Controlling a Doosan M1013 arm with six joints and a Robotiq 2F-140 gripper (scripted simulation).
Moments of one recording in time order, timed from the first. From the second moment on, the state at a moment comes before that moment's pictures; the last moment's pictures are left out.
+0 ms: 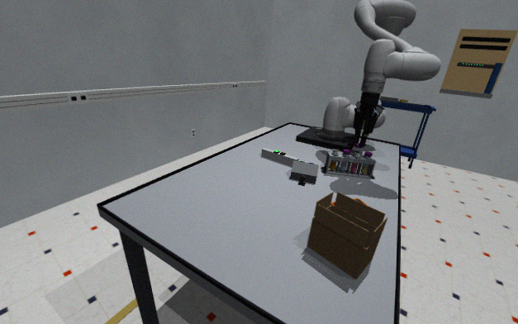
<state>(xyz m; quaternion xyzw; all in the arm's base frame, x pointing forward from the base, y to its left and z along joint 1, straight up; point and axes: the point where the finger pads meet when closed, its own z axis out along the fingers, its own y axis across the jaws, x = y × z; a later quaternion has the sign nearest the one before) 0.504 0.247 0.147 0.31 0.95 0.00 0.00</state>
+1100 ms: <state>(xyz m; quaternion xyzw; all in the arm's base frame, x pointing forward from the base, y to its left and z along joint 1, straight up) 0.504 0.251 0.119 0.31 0.95 0.00 0.00</state>
